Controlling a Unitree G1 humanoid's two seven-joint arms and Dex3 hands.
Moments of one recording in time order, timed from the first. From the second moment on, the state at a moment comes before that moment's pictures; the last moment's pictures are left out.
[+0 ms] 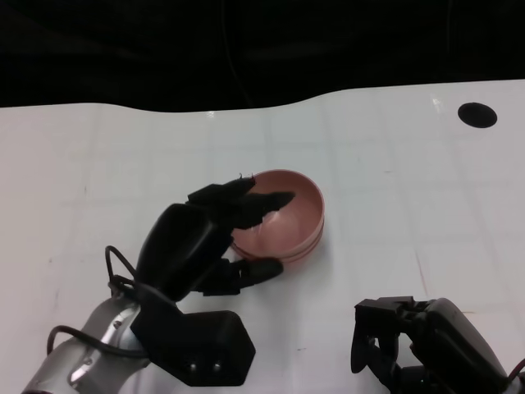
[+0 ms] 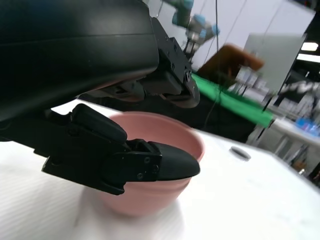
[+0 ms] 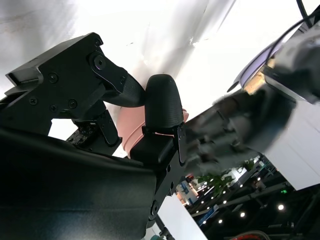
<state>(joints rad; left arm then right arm) -0.36 0.24 -0.38 0.45 0.56 -0.54 0.32 -0.06 -0.26 0.26 0.47 -0.57 -0.95 -0.25</state>
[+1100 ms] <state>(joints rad) 0.24 0.26 0.15 -0.19 -0.60 0.01 -0.48 -0.08 -0.28 0.25 0.55 -0.58 -1.00 -0.27</state>
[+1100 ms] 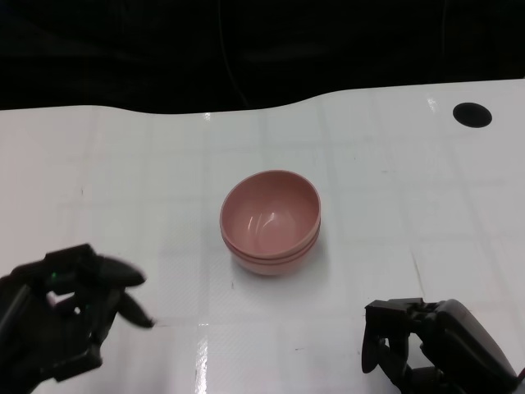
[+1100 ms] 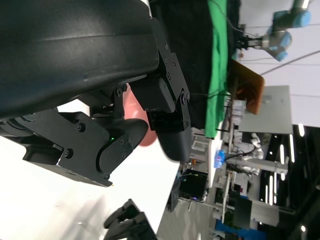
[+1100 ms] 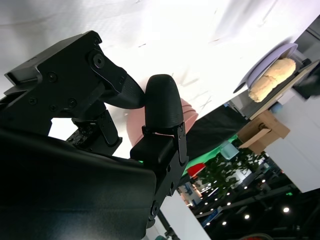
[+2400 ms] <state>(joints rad) 0.23 0.12 0.16 -0.02 -0.44 -0.10 -0.52 -0.03 -0.18 0.16 0.48 -0.01 -0.75 0.14</state>
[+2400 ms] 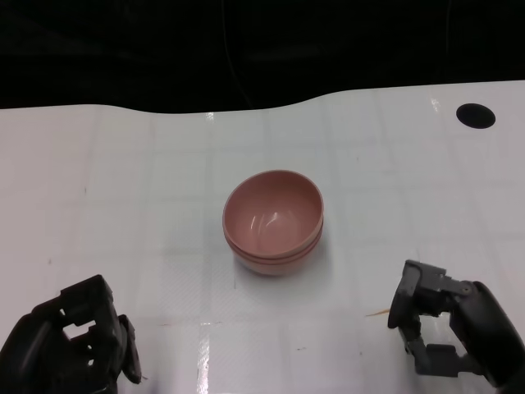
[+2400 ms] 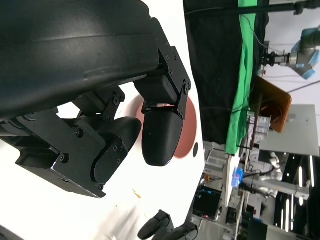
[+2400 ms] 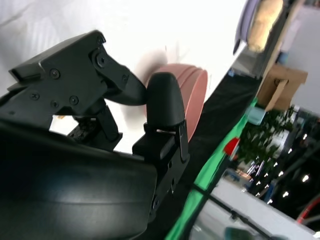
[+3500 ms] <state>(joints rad) 0.24 0.10 0.16 0.03 -0.43 -0.18 -0.54 0.01 -0.13 0.12 0.42 -0.02 -0.70 0.19</state>
